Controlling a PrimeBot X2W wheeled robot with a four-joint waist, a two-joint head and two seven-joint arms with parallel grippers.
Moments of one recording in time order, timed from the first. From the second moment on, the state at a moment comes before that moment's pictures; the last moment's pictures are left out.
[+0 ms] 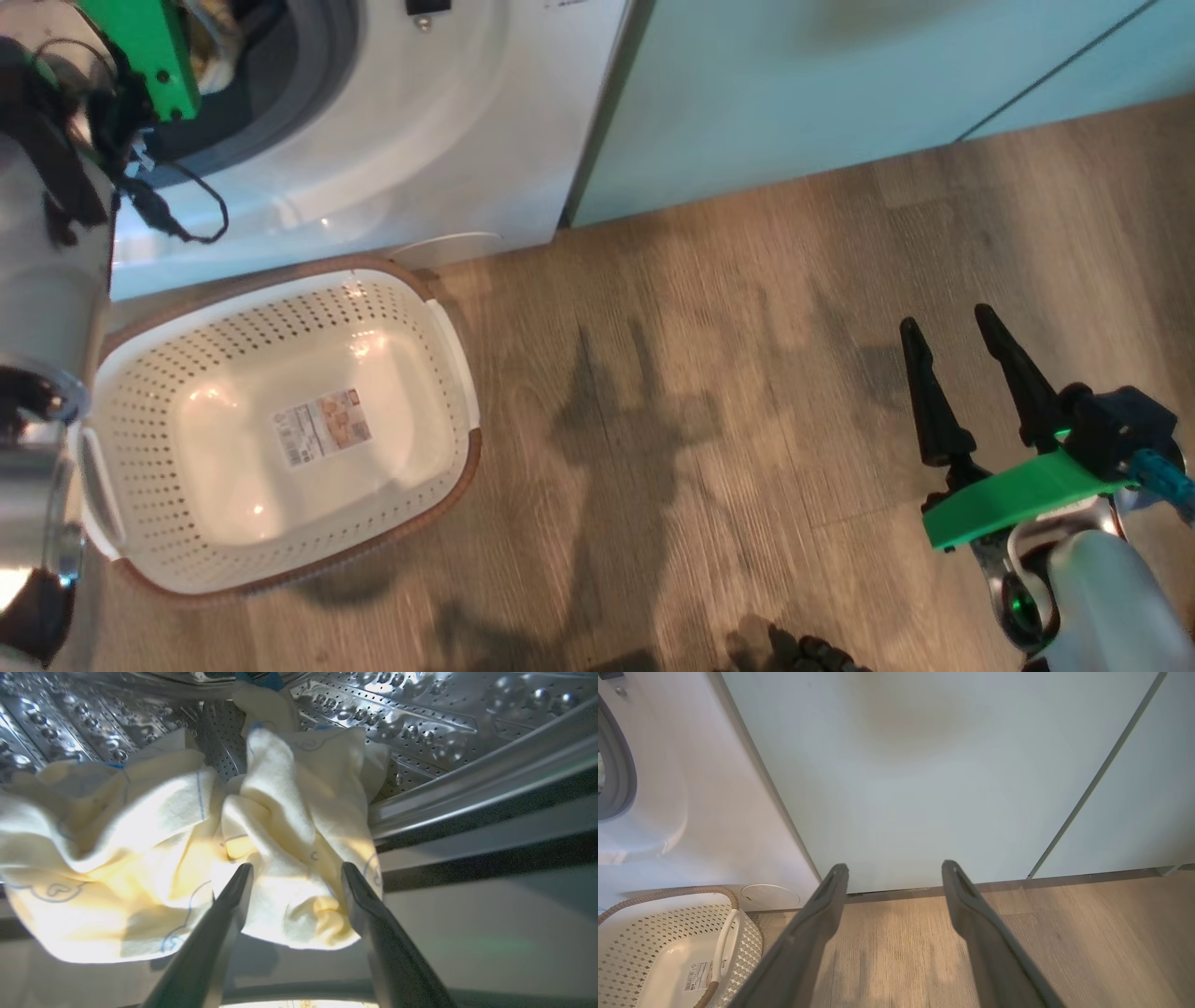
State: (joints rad) left arm -1.24 0.32 -0.13 1.09 -0.28 -0.04 0.38; right arm -0.26 -0.05 0.17 0.28 0.20 0.13 -0.25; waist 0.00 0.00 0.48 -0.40
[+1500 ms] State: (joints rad) left arm -1.24 0.26 -0.13 1.24 -0.39 -0.11 0.15; right arm -0.30 -0.06 0.14 0.29 0.20 0.13 -0.25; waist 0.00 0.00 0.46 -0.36
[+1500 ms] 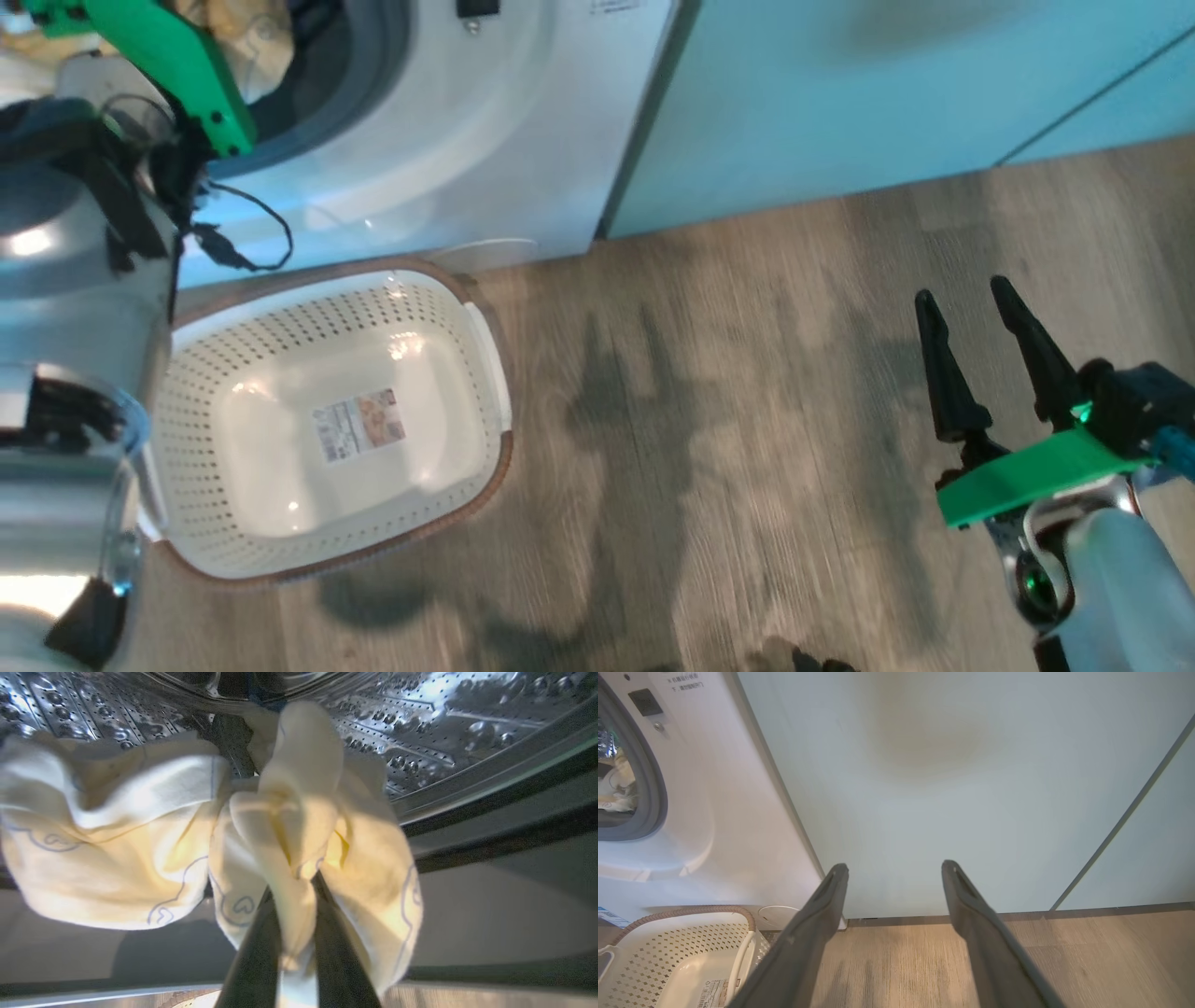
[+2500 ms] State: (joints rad) left arm -0.60 0.23 -0.36 0.59 -0.69 -0.11 0.05; right arm -0.09 -0.12 0.11 0.31 0.19 0.13 -0.25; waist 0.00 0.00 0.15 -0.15
